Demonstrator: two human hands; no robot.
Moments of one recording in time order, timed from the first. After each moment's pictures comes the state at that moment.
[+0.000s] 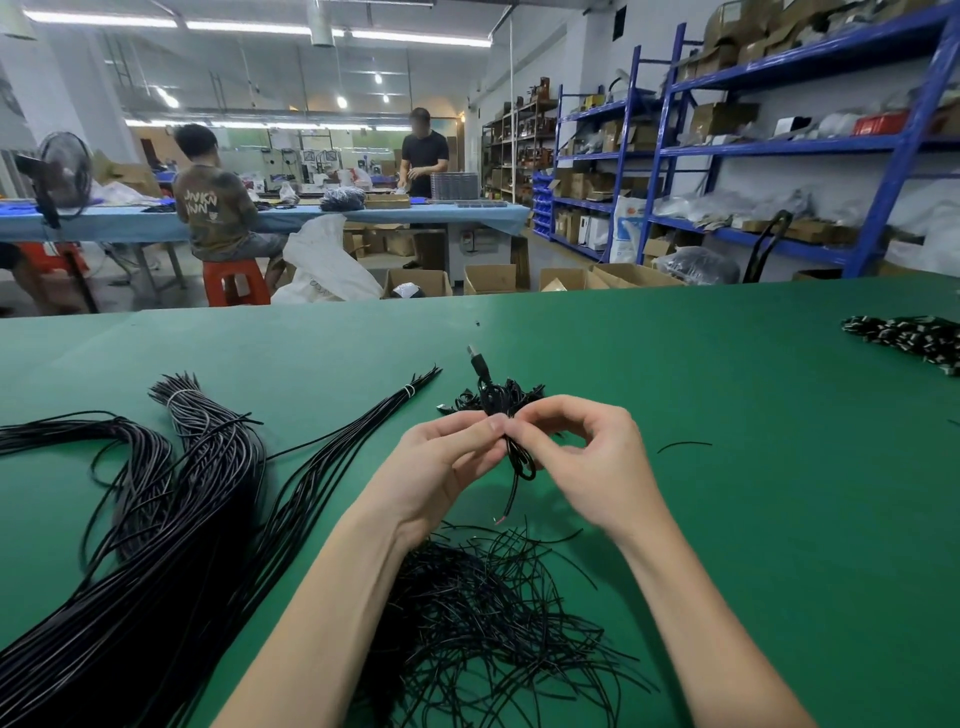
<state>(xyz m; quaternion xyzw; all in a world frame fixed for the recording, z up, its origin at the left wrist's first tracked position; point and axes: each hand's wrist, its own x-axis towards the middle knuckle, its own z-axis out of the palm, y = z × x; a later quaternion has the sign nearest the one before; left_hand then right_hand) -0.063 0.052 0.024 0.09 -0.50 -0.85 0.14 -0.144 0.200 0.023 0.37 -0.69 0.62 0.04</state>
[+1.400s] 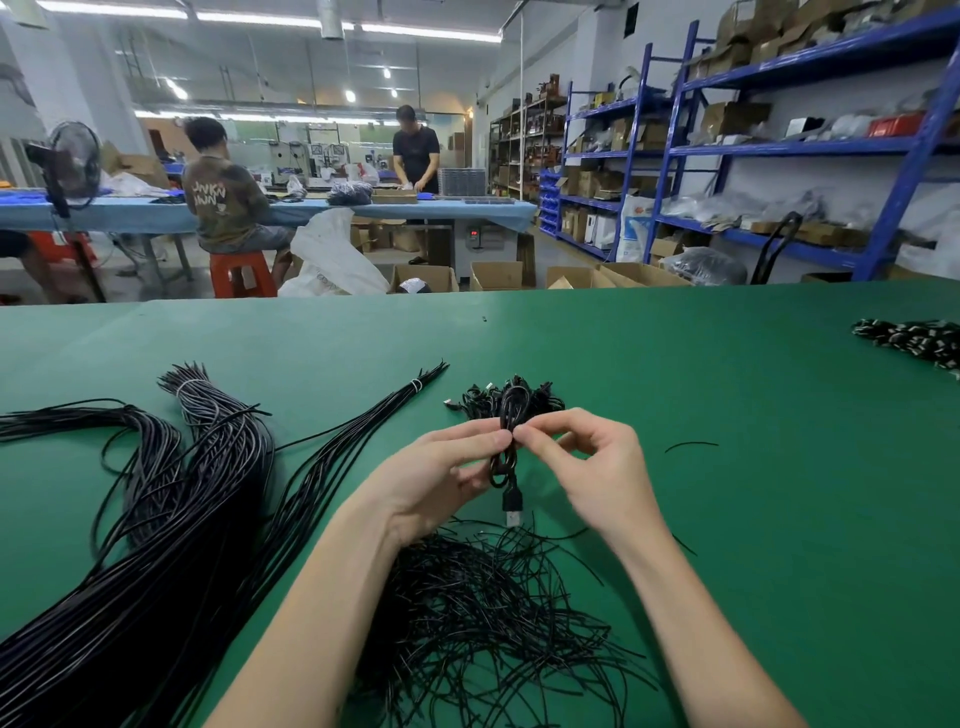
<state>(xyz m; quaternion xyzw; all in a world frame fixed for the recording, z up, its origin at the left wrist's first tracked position) -0.061 0.040 0.013 0.11 -0.55 -0.83 0.05 -0.145 0.196 0.010 0.31 -0.71 0.63 0.02</state>
